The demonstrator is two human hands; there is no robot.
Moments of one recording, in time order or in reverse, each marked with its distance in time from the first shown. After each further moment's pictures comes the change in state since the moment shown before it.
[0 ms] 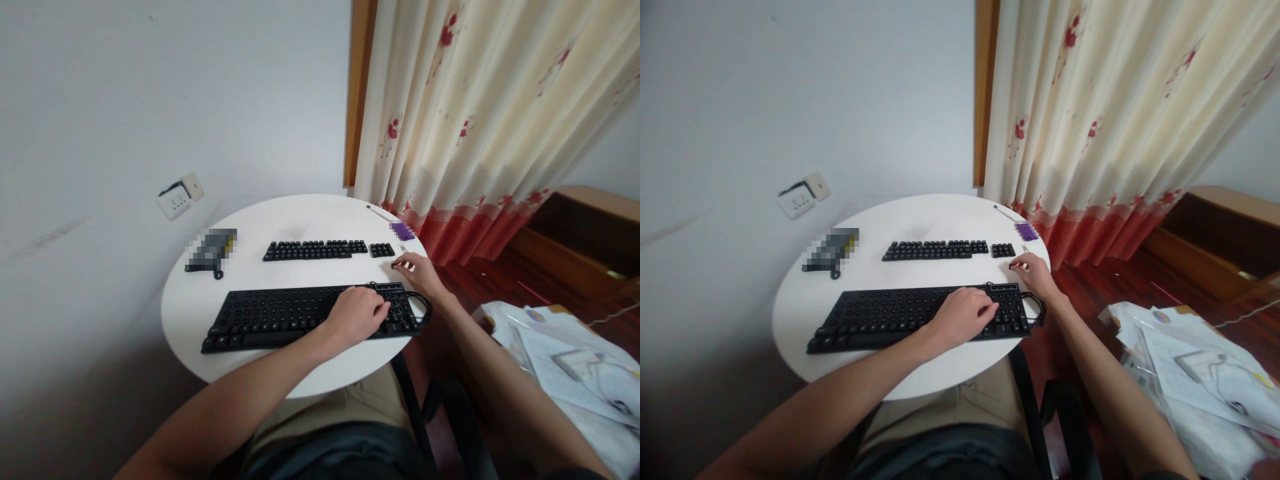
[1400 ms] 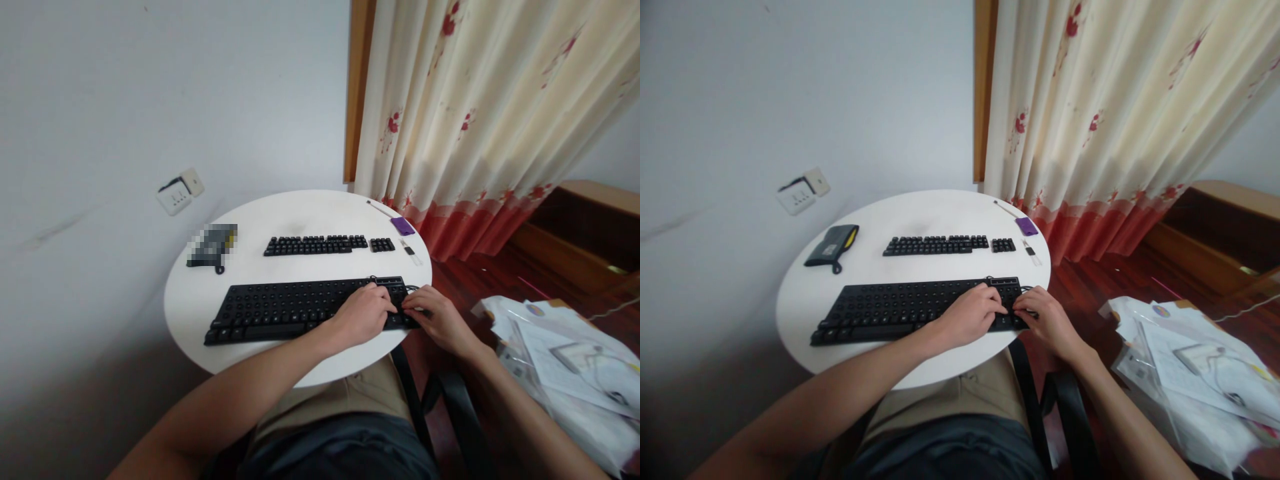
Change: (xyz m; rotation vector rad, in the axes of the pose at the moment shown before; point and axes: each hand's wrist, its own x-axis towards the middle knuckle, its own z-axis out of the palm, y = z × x) left_hand -0.002 0.000 0.016 -0.157 -0.050 0.193; right_hand -0.097 -0.076 -0.033 0.072 -0.163 -0.111
